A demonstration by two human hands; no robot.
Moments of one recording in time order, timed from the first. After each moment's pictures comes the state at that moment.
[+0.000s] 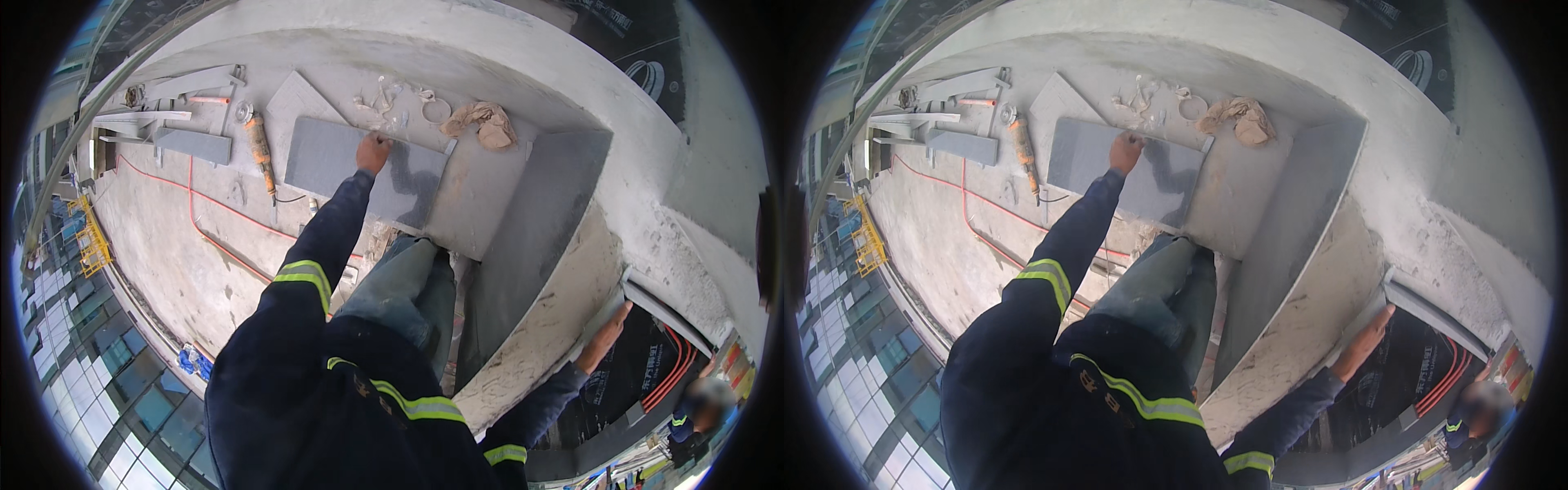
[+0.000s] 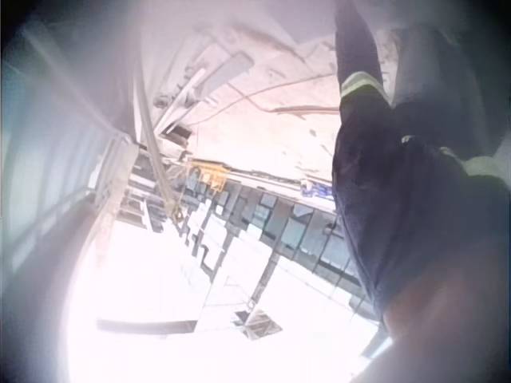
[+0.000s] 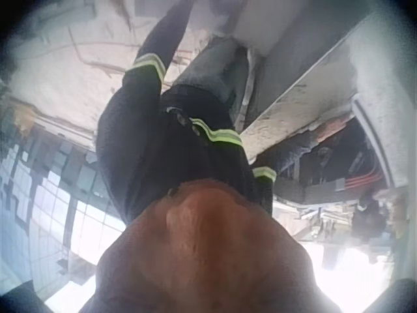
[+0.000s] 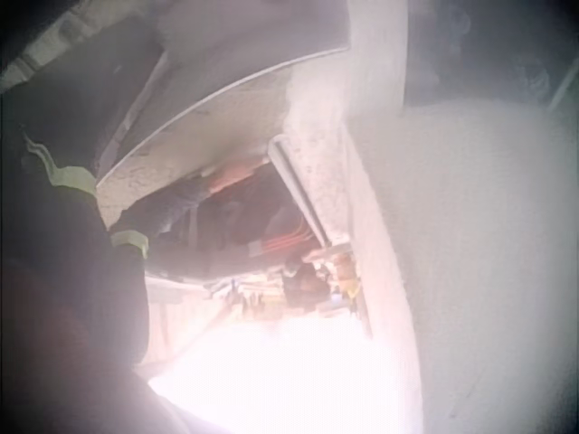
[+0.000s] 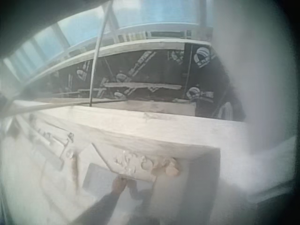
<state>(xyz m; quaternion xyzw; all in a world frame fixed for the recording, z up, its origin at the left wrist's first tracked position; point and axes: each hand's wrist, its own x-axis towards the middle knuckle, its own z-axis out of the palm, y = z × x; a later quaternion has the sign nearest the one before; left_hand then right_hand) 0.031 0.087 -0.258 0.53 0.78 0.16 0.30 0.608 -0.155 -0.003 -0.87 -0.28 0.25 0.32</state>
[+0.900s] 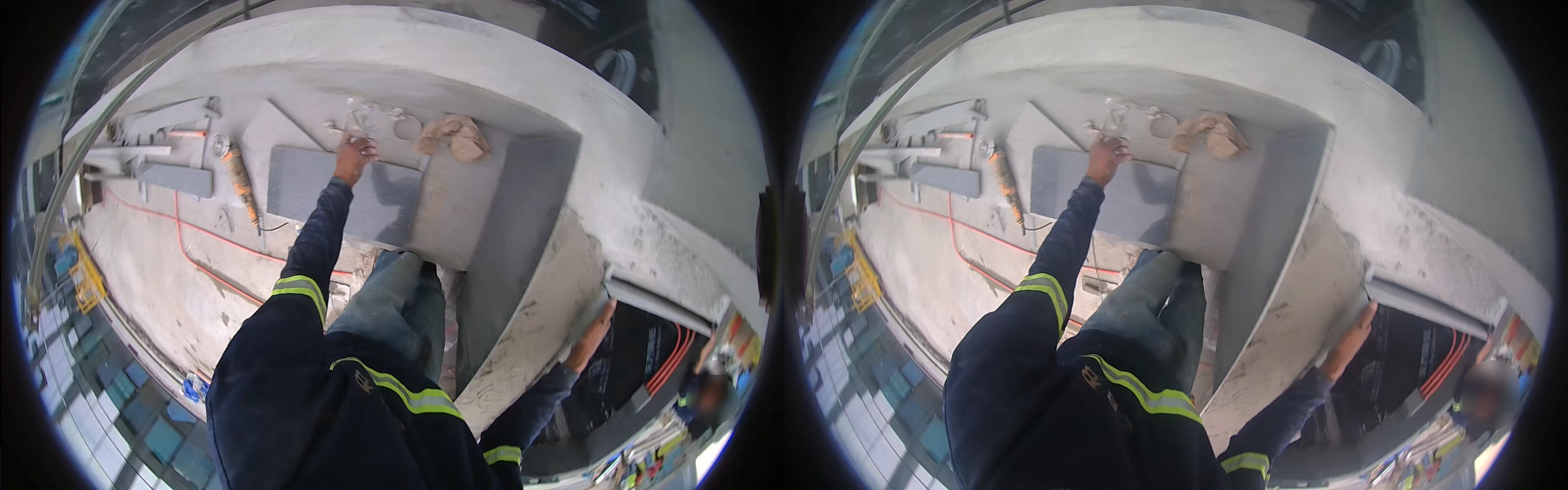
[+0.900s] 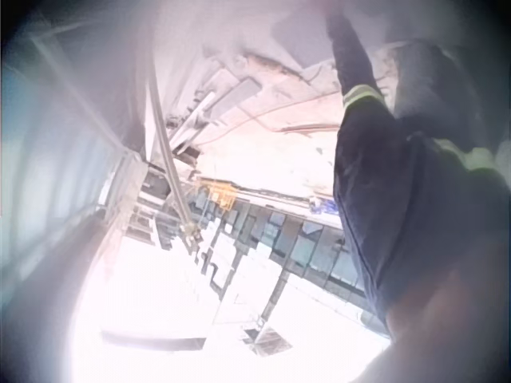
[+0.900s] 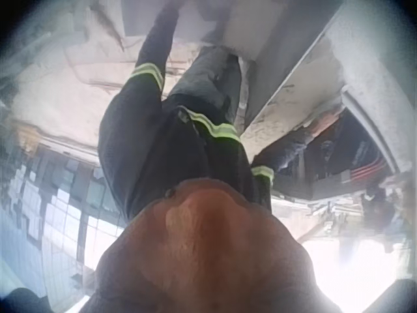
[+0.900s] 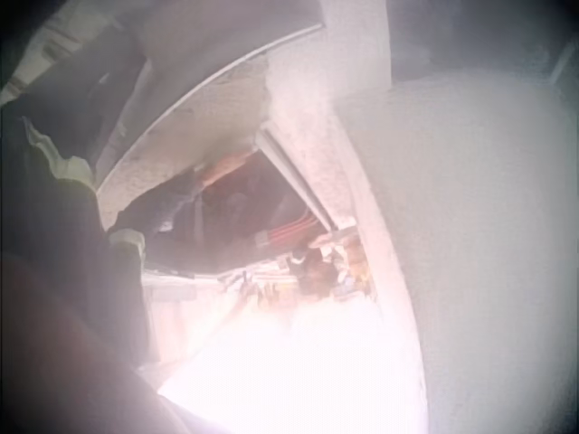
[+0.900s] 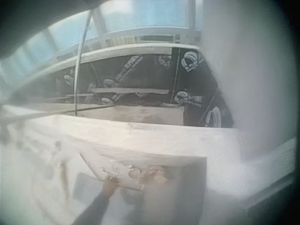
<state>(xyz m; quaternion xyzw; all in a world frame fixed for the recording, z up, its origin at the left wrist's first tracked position) 0.026 0.148 -0.271 0.22 0.55 0.43 0.68 0.590 -0.142 0.006 -0.87 -0.24 0.25 0.35</state>
